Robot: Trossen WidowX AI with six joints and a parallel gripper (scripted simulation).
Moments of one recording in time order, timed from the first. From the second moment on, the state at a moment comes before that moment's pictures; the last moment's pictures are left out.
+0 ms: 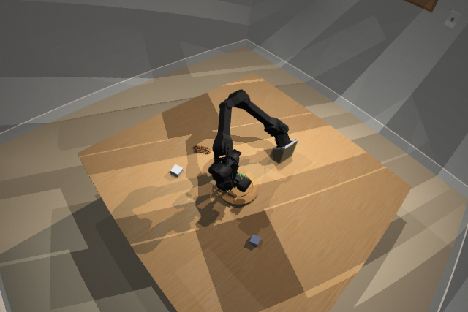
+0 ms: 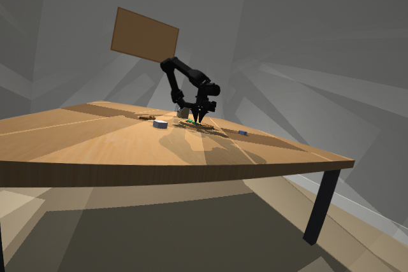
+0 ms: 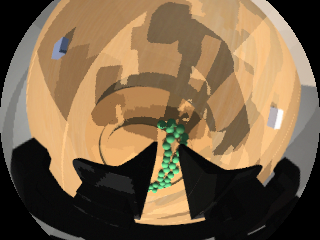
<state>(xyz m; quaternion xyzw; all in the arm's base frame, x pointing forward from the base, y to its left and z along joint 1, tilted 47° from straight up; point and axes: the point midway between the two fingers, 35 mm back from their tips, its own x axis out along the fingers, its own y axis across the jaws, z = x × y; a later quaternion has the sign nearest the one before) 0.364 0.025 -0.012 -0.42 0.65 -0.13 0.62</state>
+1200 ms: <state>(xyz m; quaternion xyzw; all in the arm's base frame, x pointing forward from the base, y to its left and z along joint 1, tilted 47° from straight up) 0.364 0.021 -0.017 -0.43 0.65 -0.13 0.61</state>
